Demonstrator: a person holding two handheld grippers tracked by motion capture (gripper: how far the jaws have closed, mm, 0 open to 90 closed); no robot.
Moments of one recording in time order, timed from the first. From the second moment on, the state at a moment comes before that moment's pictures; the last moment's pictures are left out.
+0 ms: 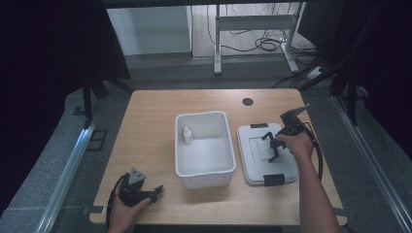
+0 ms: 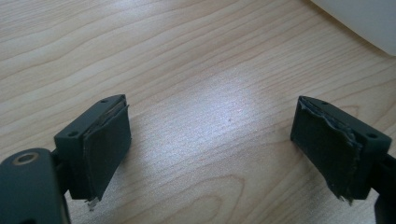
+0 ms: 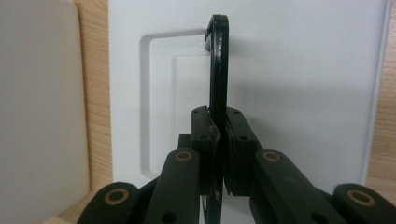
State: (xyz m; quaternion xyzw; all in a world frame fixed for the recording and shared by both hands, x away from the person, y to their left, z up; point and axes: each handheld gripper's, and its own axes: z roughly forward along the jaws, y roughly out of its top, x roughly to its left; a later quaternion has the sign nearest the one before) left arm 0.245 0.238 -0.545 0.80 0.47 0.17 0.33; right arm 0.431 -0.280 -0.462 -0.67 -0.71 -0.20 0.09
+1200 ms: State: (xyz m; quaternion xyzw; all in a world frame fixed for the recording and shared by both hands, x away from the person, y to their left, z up) left arm 0.245 0.238 -0.545 0.80 0.47 0.17 0.32; right arm 0.414 -0.275 -0.360 -0.67 -0.69 -0.25 0.07
